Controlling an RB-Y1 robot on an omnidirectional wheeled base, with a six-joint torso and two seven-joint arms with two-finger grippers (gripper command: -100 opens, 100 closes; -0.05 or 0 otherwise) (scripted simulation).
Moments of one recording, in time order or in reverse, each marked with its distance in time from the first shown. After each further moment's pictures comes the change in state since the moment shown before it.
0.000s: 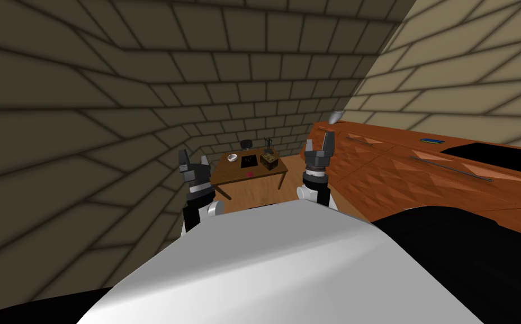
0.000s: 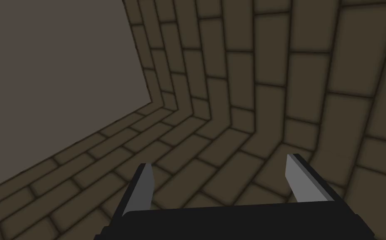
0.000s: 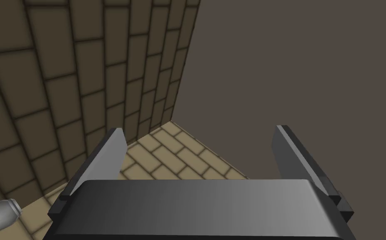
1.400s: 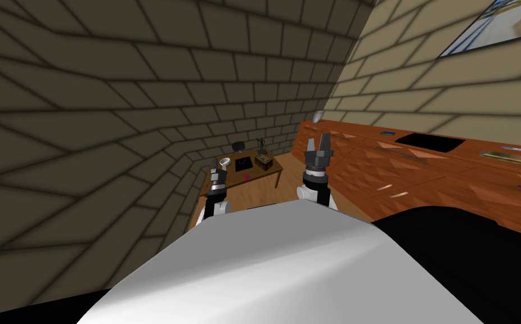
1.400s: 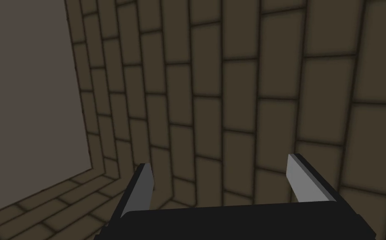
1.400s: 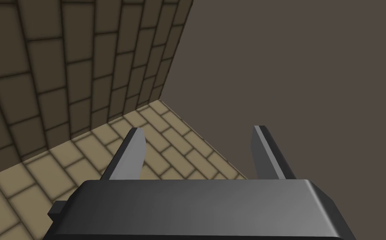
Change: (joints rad) left arm -0.075 0.130 -0.073 0.310 -0.009 -0.049 0.046; right arm 0.000 0.000 0.000 0.000 0.000 0.000 0.000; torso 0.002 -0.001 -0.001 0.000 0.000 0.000
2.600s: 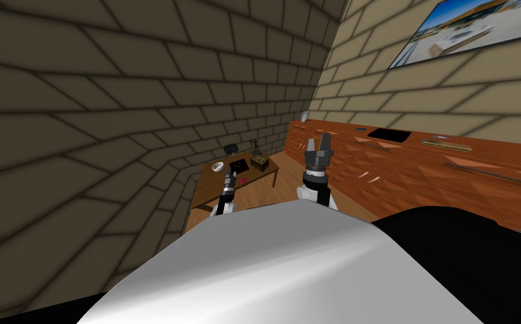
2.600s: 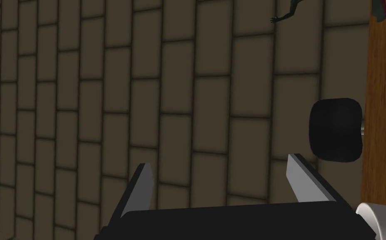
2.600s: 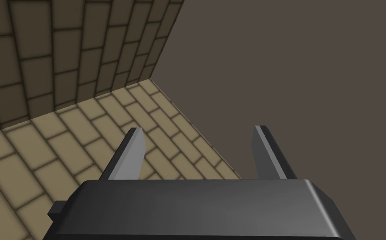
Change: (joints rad) left arm -0.093 0.035 -0.064 0.354 0.007 -0.063 0.053; right arm 0.000 0.000 0.000 0.000 0.000 0.000 0.000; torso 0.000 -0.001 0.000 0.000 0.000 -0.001
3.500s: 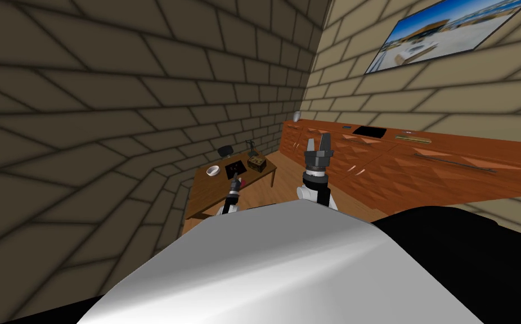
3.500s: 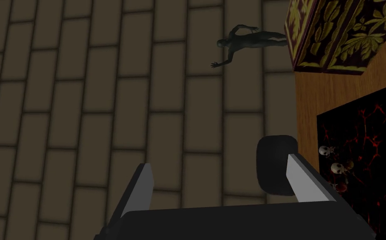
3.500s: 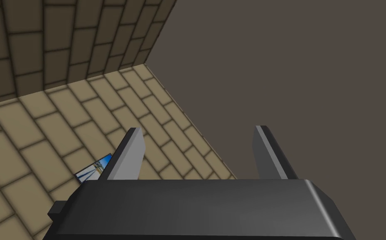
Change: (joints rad) left arm -0.064 0.010 -0.057 0.259 0.010 -0.046 0.036; right arm 0.000 0.000 0.000 0.000 0.000 0.000 0.000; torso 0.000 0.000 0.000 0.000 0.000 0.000
